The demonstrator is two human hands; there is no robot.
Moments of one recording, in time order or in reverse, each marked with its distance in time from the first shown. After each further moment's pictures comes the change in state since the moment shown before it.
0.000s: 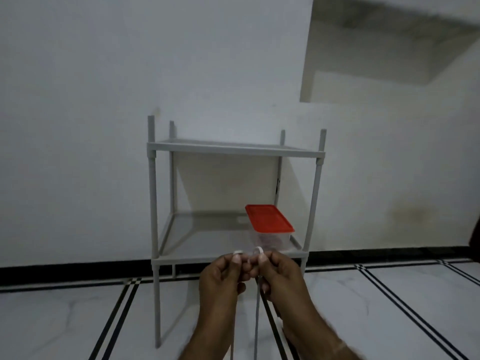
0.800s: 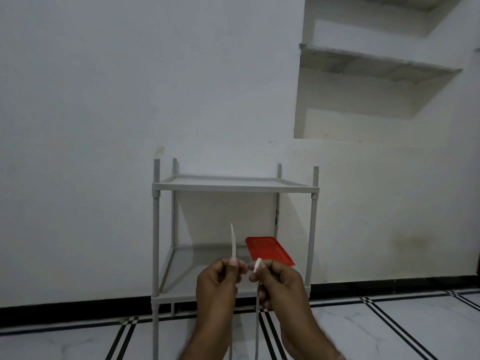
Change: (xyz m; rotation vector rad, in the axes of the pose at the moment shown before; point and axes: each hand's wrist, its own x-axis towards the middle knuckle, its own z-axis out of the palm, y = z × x) left_hand 0.020 0.055 0.009 0.043 0.048 0.107; right_hand 0.016 -0.050 0.012 0.015 0.042 -0.072
